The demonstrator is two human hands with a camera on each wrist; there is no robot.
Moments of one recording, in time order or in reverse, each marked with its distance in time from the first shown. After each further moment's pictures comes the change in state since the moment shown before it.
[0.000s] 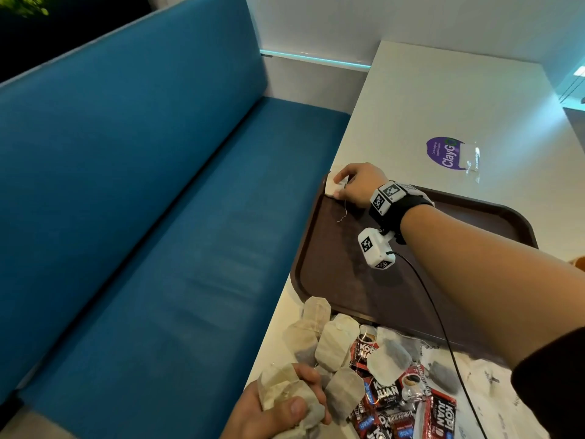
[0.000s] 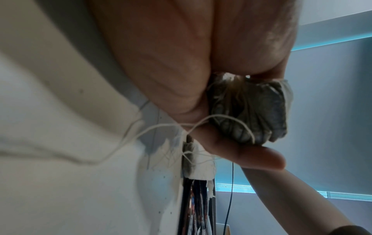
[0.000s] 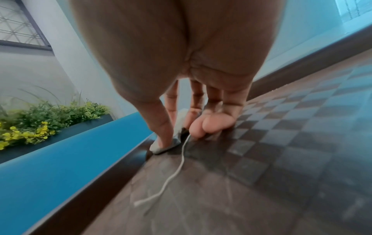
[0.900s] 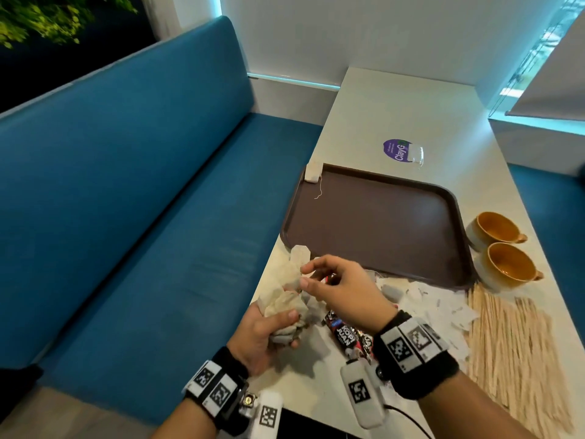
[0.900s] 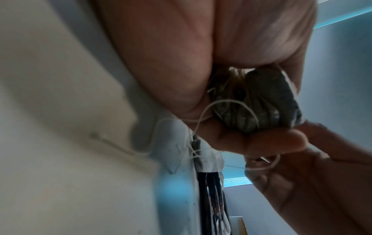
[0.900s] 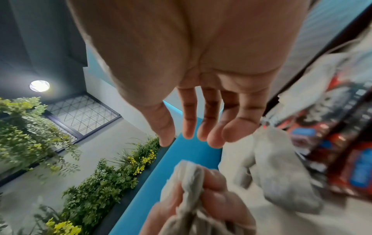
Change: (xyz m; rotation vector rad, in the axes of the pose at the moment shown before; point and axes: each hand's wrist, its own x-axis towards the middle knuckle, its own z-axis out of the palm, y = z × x) left_hand -0.041 0.009 0.044 -0.057 0.030 0.019; right_hand -0.343 -0.024 0.018 0.596 -0.148 -0.024
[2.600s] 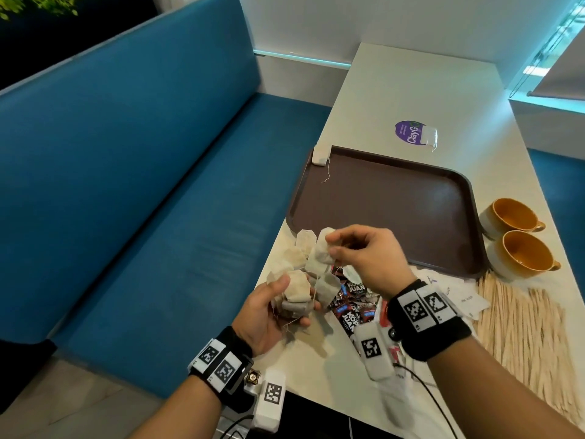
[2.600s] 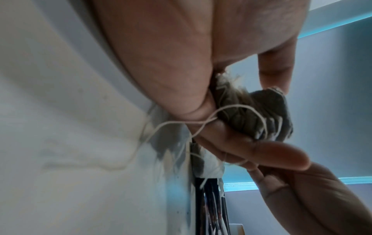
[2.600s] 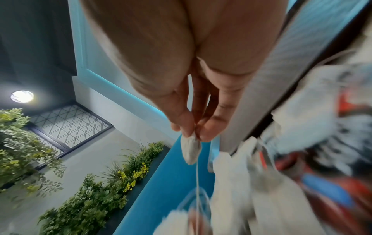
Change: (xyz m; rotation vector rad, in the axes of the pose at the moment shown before) left_hand 0.004 0.005 0.004 -0.107 0.076 -0.149; right_hand 0.021 0.007 -0.028 0.084 0.138 -0.021
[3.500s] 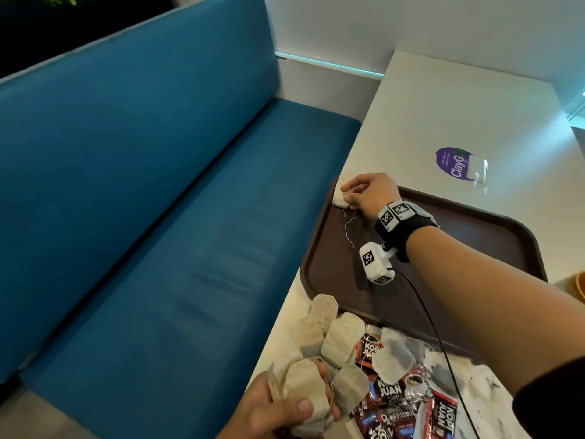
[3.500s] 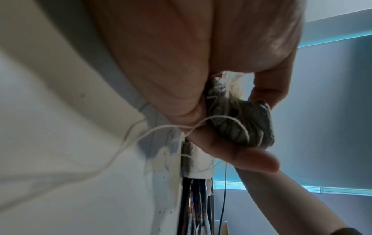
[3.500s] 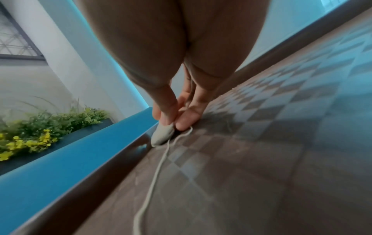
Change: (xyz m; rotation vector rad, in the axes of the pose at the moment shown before) left_hand 0.027 0.007 -0.033 0.072 -0.238 0.053; right_hand 0.291 0.003 0.003 -0.396 0.067 -0.003
